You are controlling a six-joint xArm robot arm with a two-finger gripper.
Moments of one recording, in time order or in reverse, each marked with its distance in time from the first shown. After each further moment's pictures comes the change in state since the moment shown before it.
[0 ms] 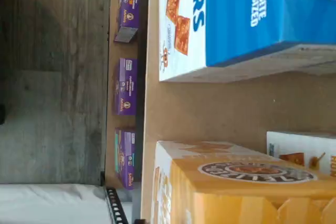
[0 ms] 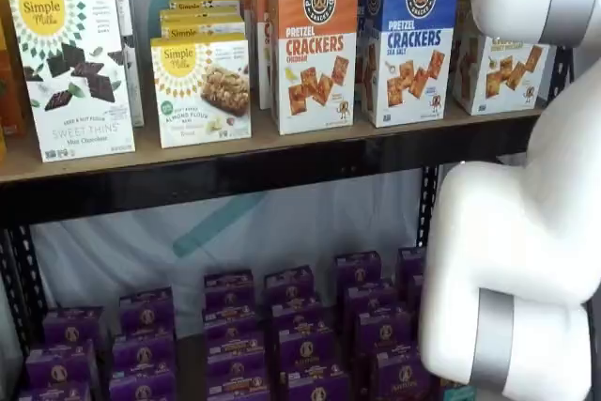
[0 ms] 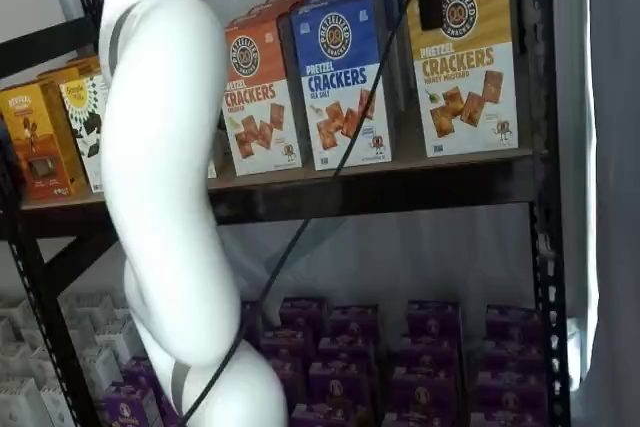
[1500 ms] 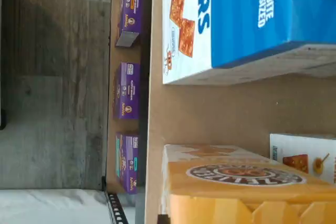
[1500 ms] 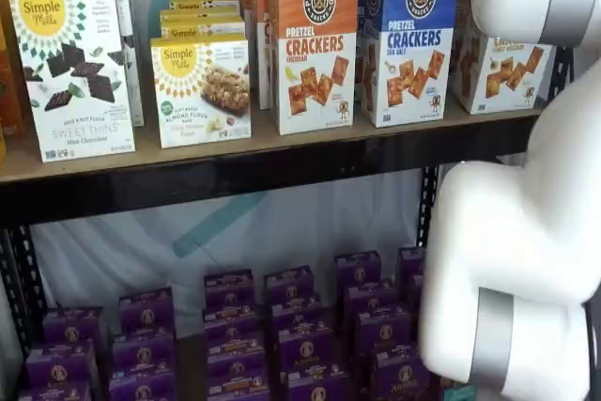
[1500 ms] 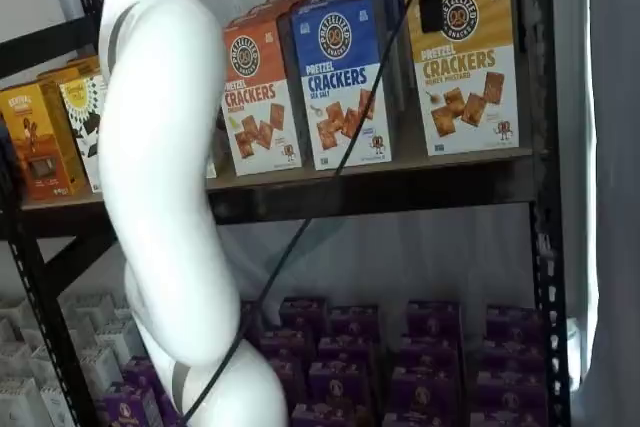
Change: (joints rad) arm -0.018 -0.006 0.005 0.020 0.008 -0.010
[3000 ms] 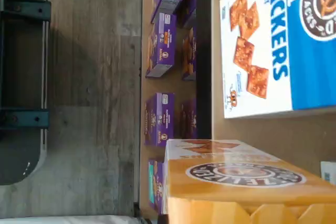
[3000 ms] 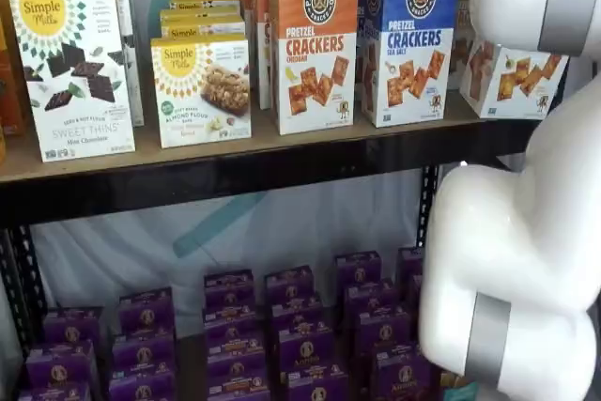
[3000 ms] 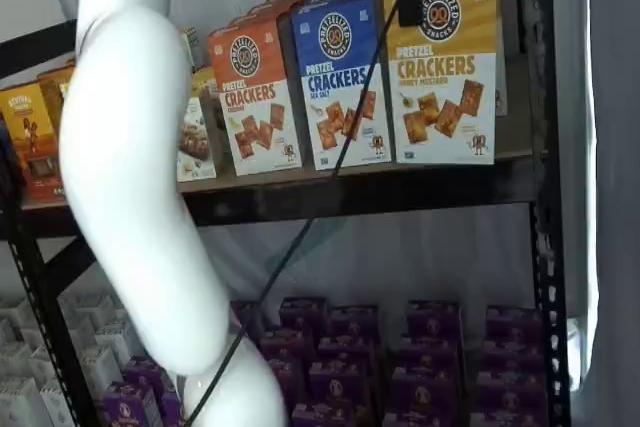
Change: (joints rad) arm -0.119 -0.117 0.023 0.070 0.185 -0.061
